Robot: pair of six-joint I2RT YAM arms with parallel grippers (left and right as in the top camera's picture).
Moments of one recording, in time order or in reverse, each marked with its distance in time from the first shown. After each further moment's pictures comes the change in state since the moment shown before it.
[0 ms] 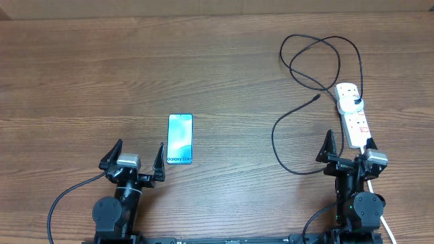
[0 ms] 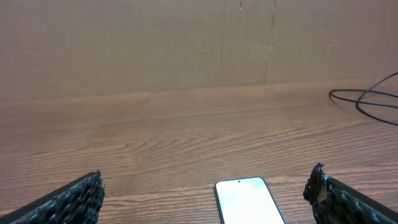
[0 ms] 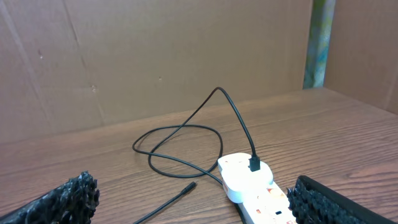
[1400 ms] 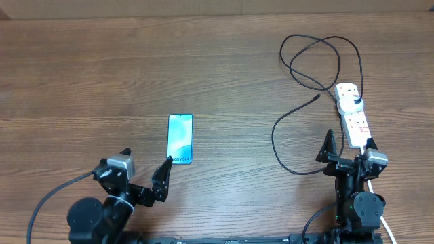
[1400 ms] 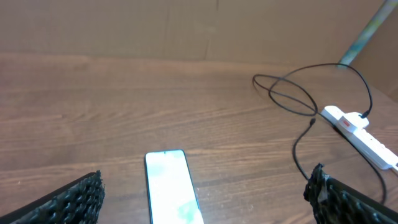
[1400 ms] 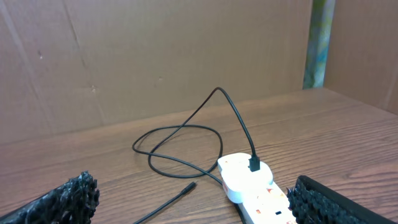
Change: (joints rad) left arm 0.000 0.178 0.518 -0.570 0.213 -0.156; right arm 0.000 0.000 0.000 0.000 0.000 0.000
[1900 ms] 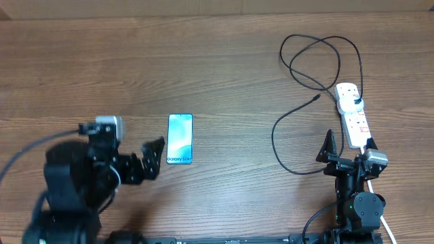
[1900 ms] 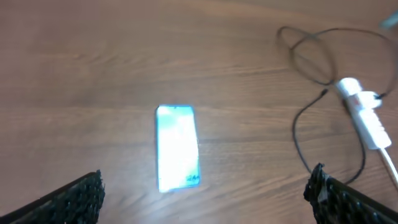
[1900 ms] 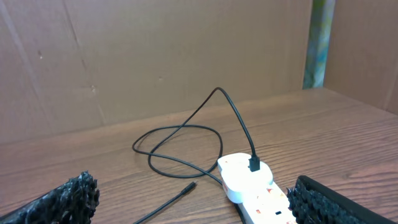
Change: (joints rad) left arm 0.000 0.582 0.593 -0.436 -0.079 -0.031; right arm 0.000 0.000 0.000 0.000 0.000 0.000
